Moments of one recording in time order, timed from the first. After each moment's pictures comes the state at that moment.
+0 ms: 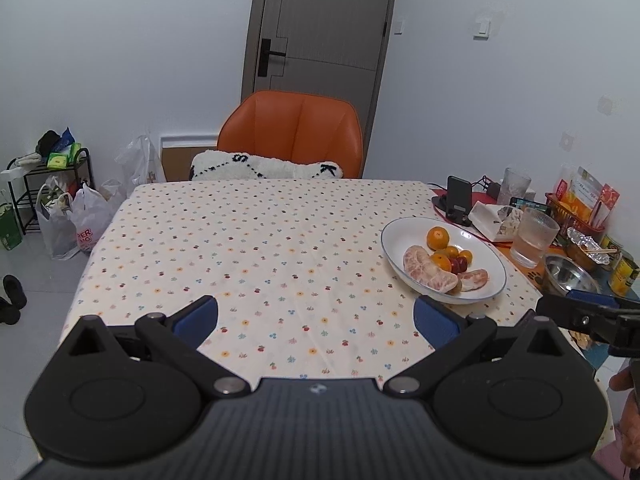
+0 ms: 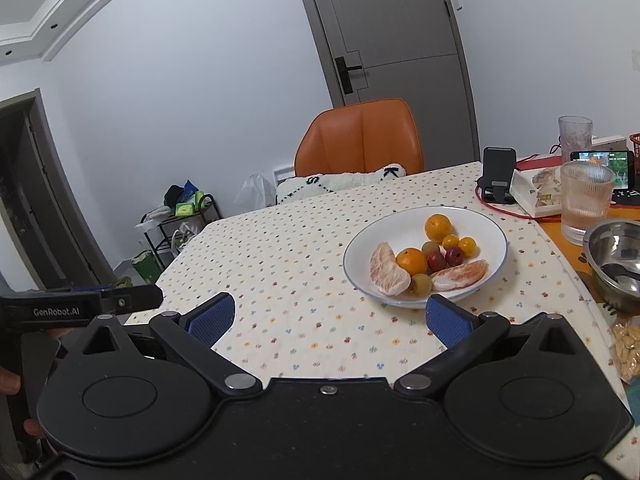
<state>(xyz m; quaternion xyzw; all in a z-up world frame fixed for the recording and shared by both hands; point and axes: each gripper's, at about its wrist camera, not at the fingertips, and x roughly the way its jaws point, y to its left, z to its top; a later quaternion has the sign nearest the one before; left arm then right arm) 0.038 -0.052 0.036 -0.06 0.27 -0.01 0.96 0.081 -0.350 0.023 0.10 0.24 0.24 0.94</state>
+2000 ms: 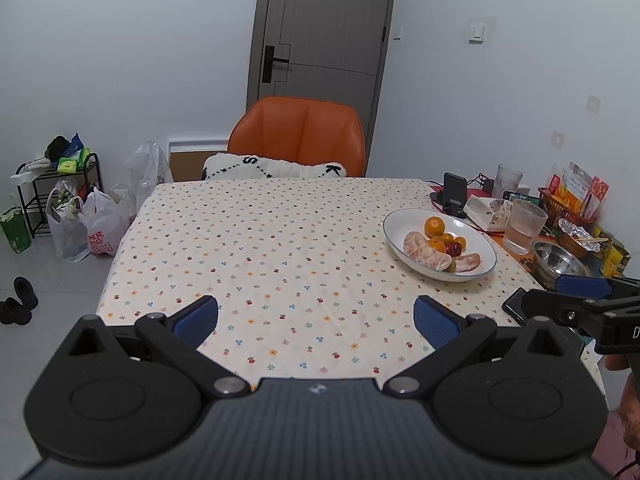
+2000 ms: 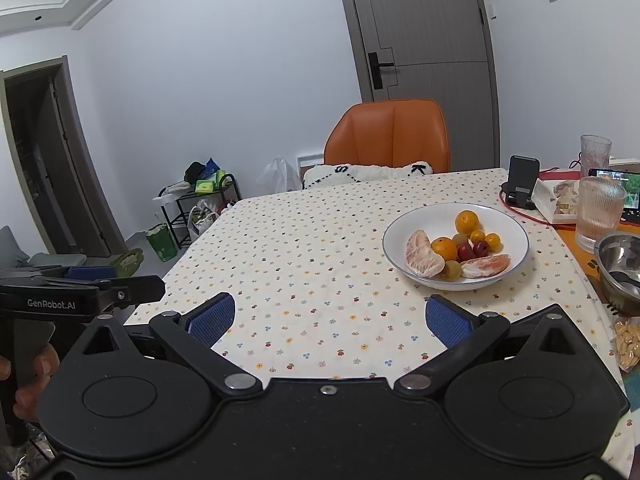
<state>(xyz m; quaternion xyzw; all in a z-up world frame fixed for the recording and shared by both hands) -0.018 -0.040 0.044 -0.05 0.26 -0.01 0.96 0.037 -0.325 0.037 0.06 0.25 0.26 0.93</state>
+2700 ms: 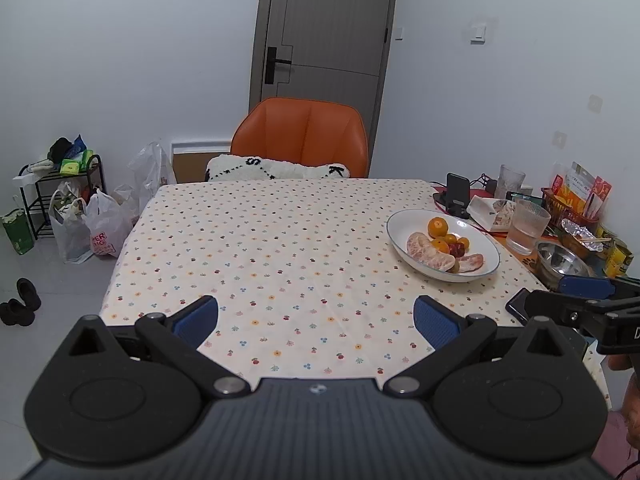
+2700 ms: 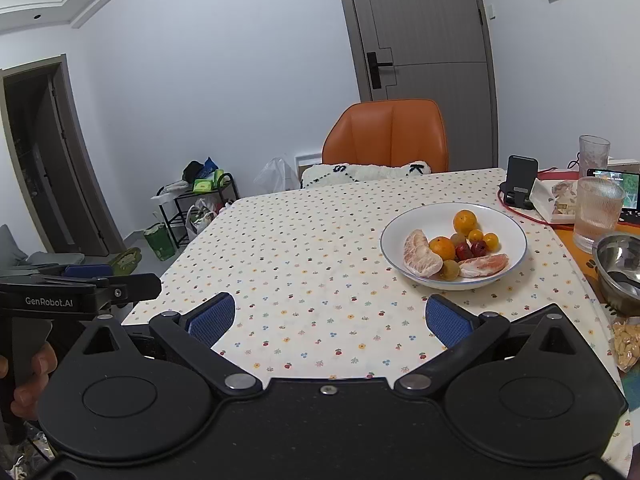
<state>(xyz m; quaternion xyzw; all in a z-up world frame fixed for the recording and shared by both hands) -0.018 -0.039 0.045 -0.05 0.26 0.00 0.96 0.037 -0.326 0.038 0.06 0.25 0.26 0.93</state>
